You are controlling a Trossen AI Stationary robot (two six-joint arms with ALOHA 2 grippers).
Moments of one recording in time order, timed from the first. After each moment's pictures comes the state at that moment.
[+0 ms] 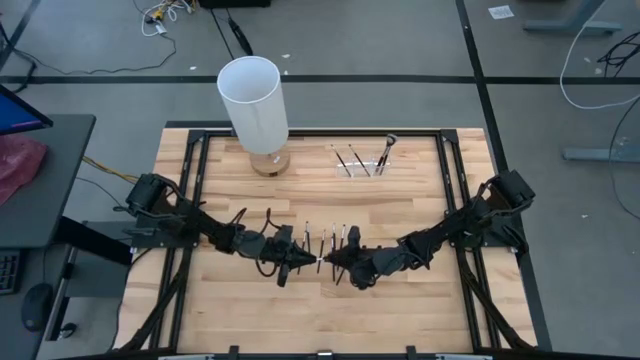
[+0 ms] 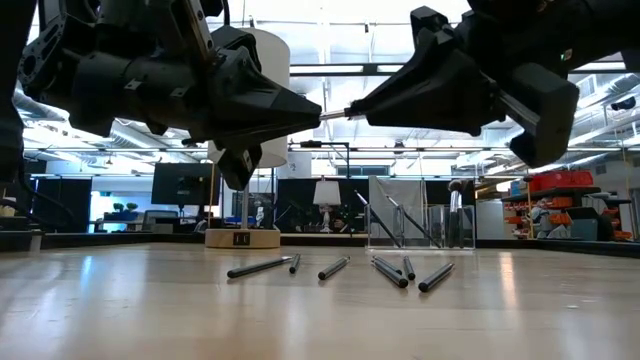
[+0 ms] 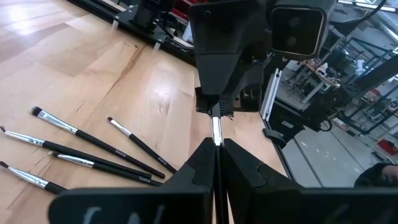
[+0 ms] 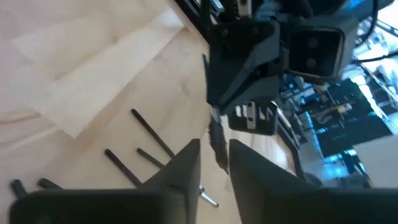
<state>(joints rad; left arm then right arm) -0.35 1.76 0.52 1.11 -0.23 -0.57 0.46 1.70 0.74 0.56 0.49 -0.70</state>
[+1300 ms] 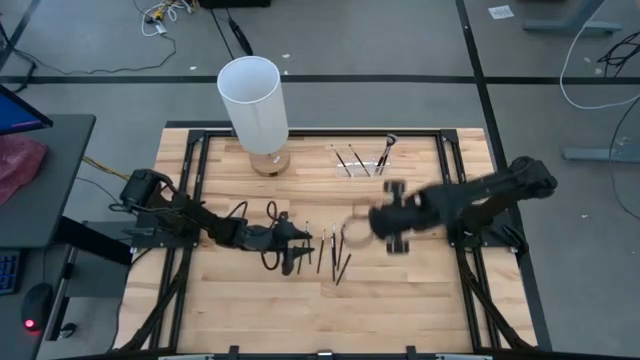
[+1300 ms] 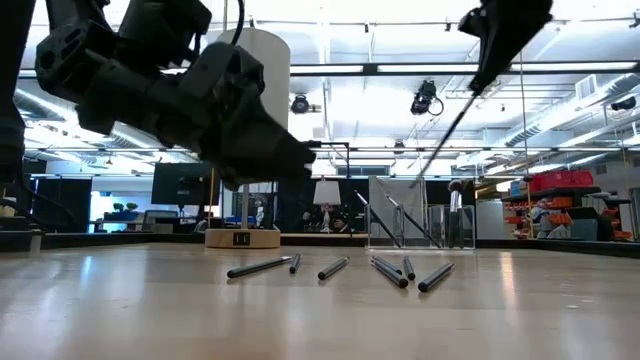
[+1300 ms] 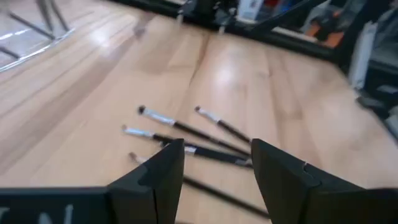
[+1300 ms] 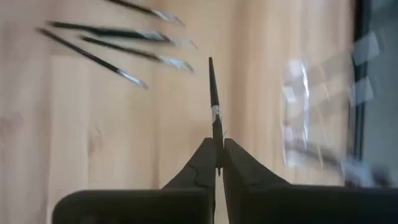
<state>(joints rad) -0.30 1.69 0.52 0.85 -0.36 -0.37 0.25 1.47 1.43 -1.30 0.34 0.18</state>
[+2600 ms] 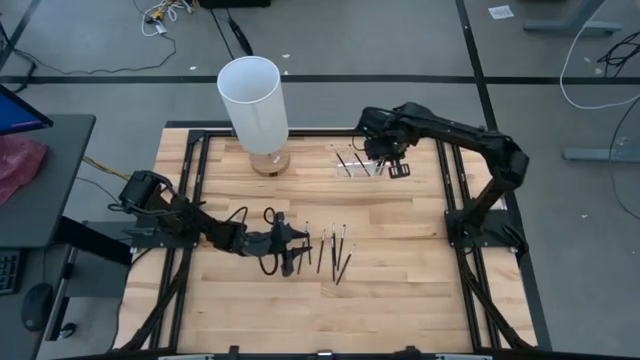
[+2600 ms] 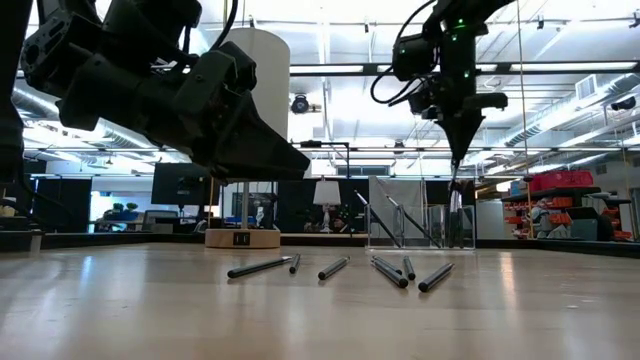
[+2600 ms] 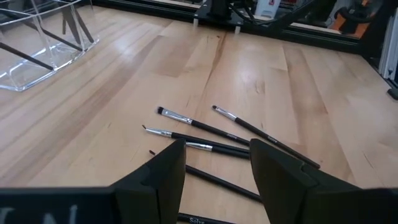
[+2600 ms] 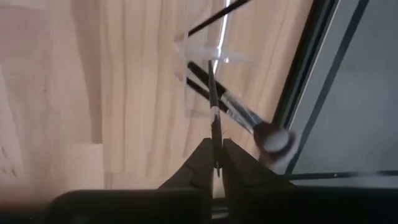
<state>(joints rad) -0.34 1.70 0.52 0.83 -0.49 -0.32 -0.50 1.67 1.51 -1.32 0.23 -0.68</state>
